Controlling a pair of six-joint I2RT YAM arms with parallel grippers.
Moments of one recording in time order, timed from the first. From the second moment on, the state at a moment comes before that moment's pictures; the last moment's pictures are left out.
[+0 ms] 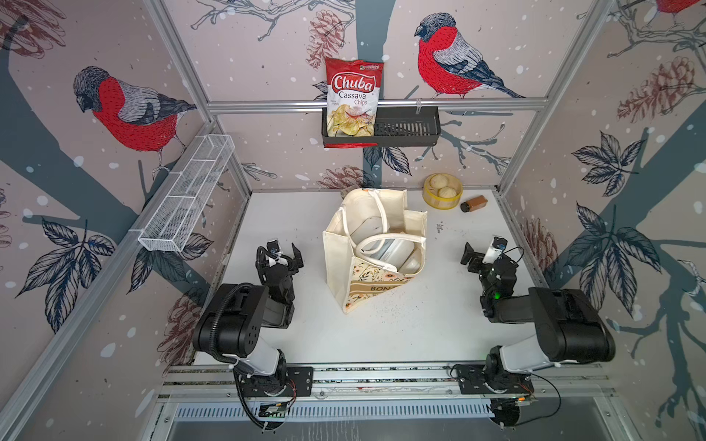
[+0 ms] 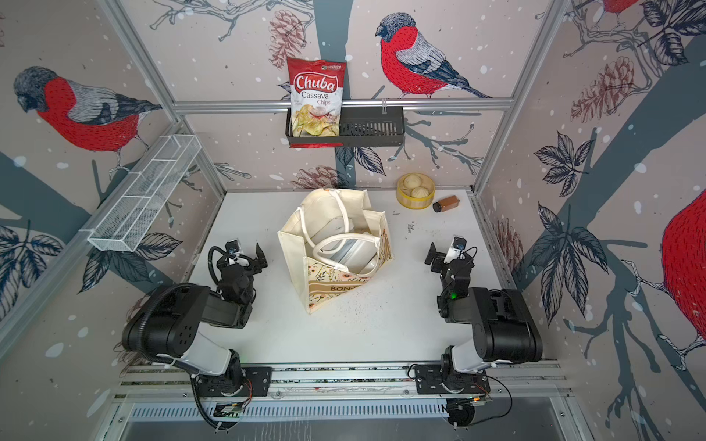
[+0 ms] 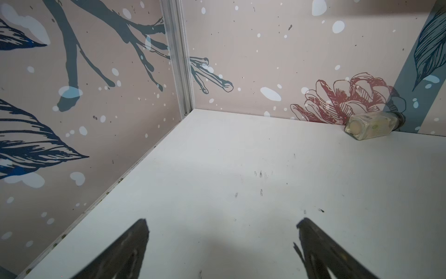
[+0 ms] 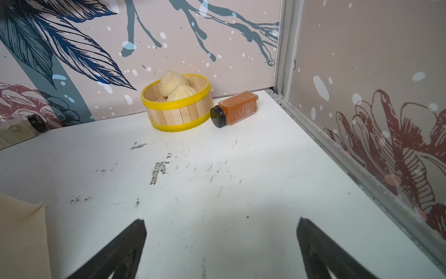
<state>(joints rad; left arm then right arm) -0.08 1.57 0.21 1.24 -0.37 -0.02 0.00 1.50 0.23 1.07 0.08 0.08</state>
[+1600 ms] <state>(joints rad) -0.08 1.49 0.23 1.16 -0.35 -0.02 0.02 1.41 0.30 0.95 0.18 0.10</state>
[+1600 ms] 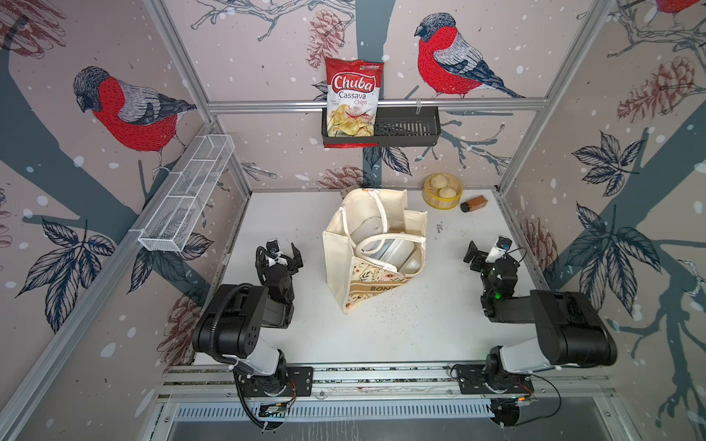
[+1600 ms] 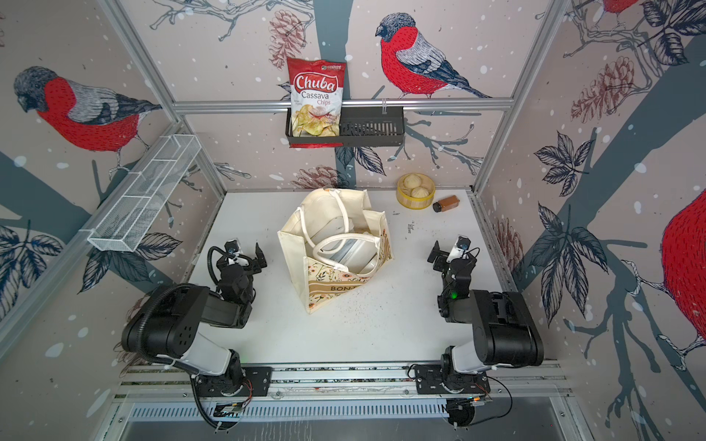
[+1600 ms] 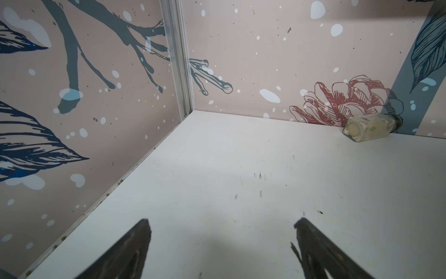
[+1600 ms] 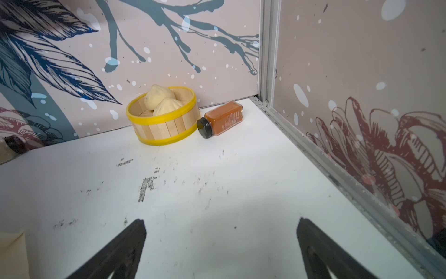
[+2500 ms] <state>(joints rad) -0.35 1.58 1.86 -0.57 0.17 -0.19 0.53 1.15 1.24 -0.35 -0.12 0.43</state>
